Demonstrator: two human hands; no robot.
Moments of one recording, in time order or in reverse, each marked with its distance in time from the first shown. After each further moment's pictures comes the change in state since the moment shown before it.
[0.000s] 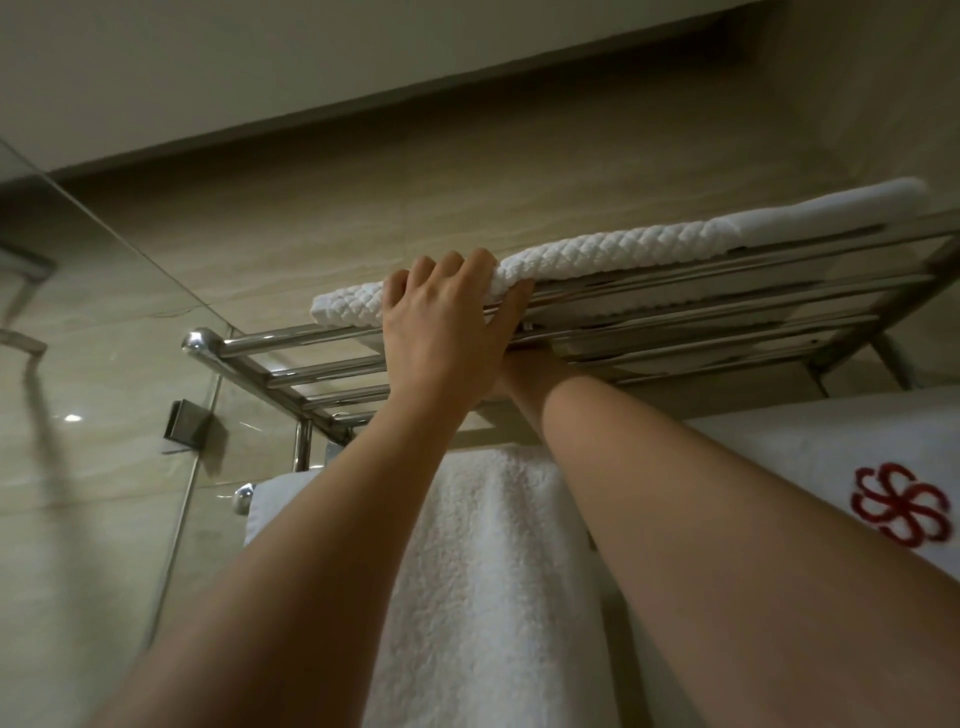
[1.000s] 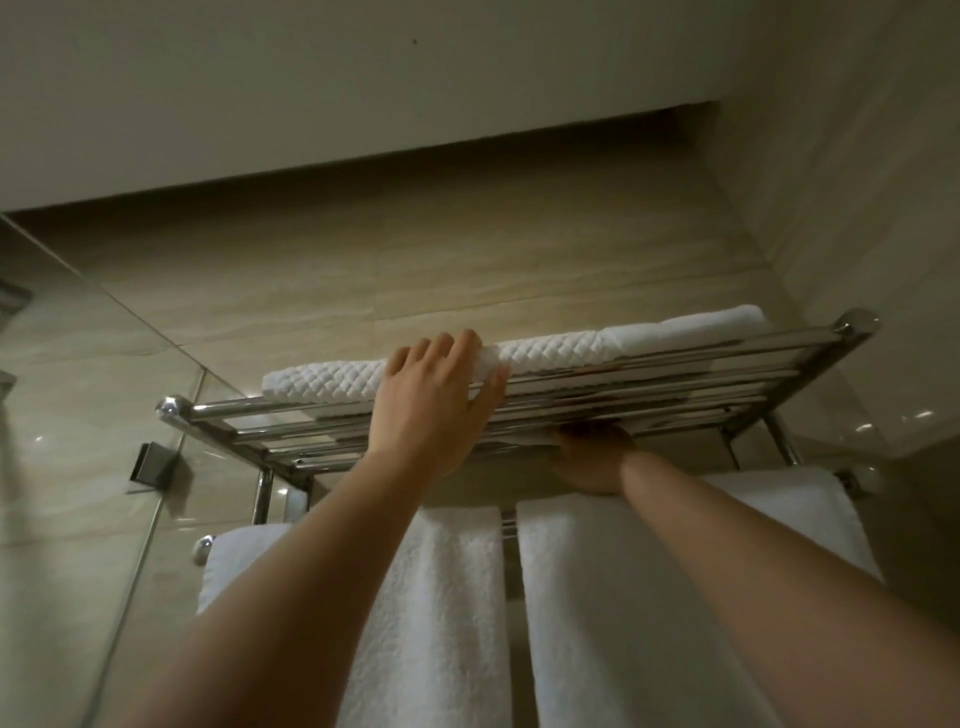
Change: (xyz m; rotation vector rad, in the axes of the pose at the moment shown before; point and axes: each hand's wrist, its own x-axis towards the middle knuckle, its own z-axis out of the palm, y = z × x) left_hand 0.010 0.035 -0.011 0.071 -0.260 0.095; right_hand -0.039 0.128 -0.004 -0.180 -0.221 0.159
